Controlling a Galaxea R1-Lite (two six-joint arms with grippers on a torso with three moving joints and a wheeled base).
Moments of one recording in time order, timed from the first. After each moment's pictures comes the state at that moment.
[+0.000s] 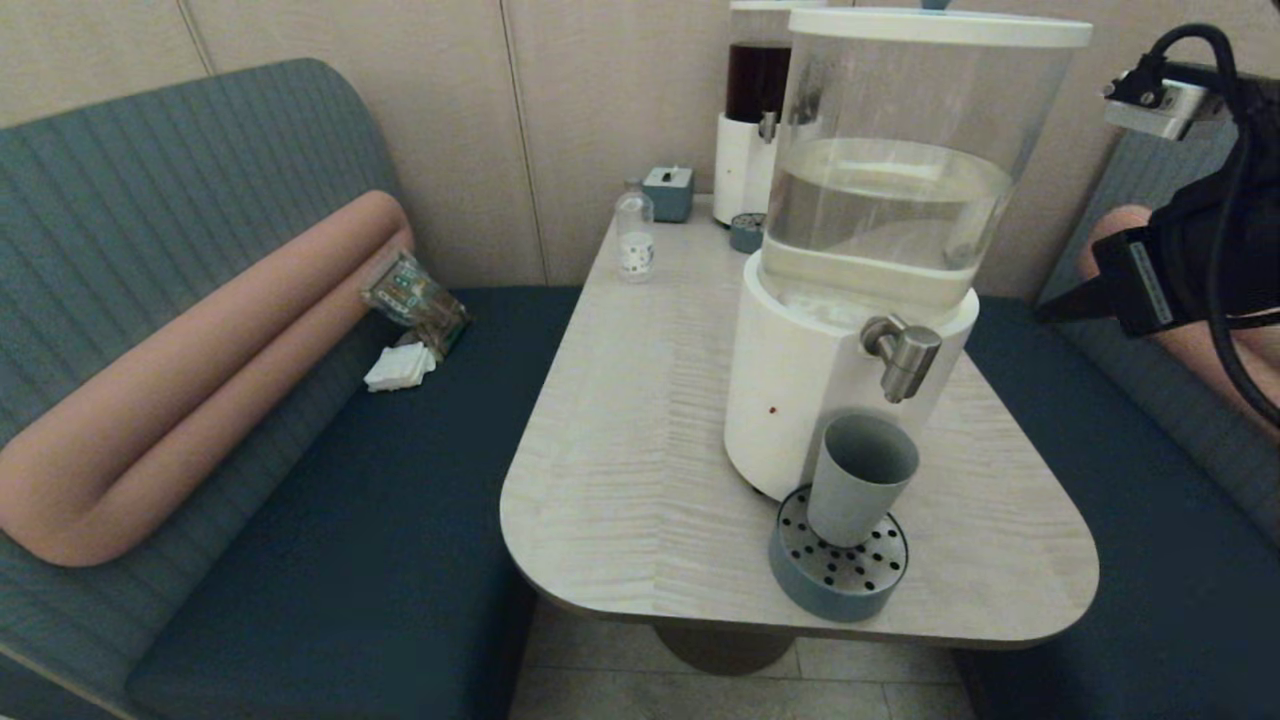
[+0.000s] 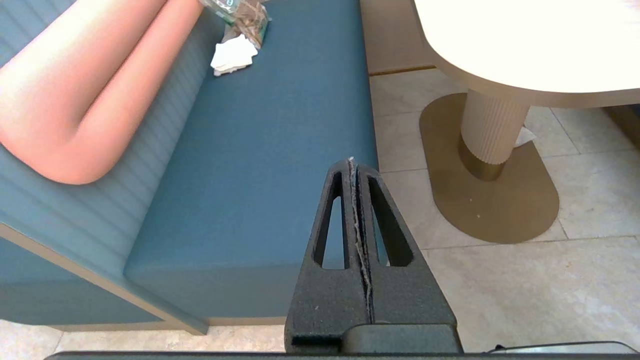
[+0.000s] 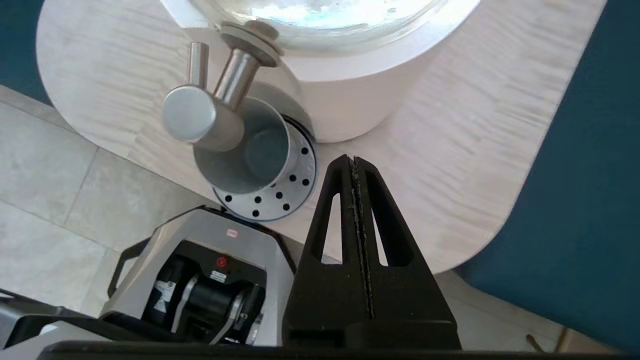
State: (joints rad) left arm 0.01 0.00 0.00 0.05 -0.02 0.15; right arm 0.29 1.59 -1.79 0.86 0.01 -0.01
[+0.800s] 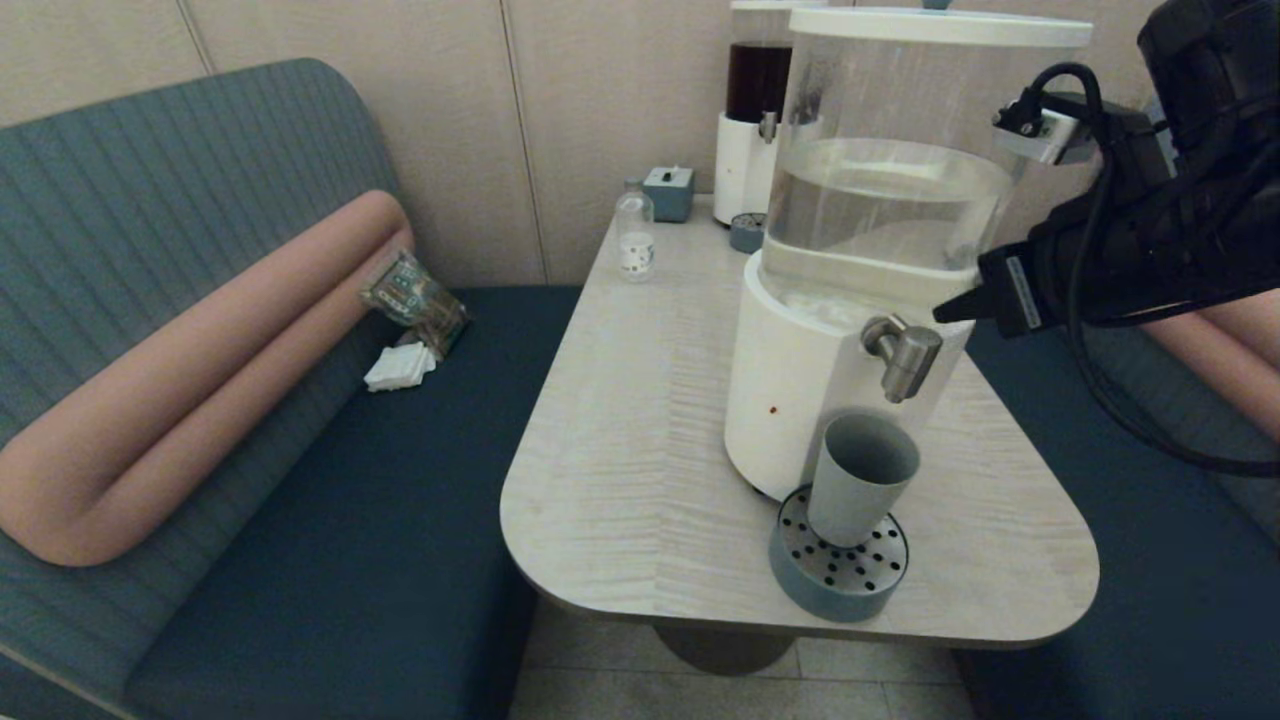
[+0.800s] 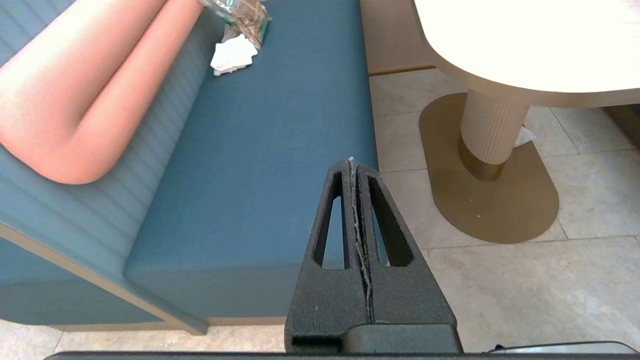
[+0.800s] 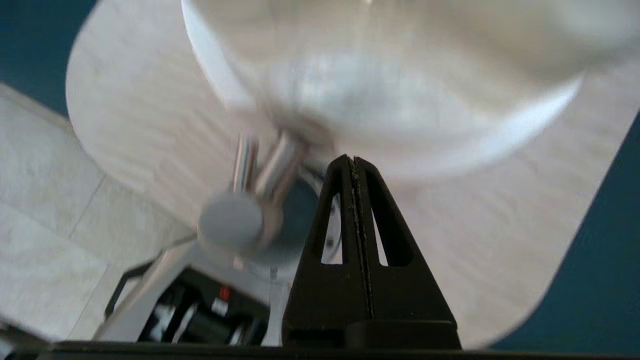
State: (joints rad) left arm 0.01 0.00 0.00 0.05 -0.02 0.15; right arm 0.34 1.68 -1.74 0.65 0.04 -0.02
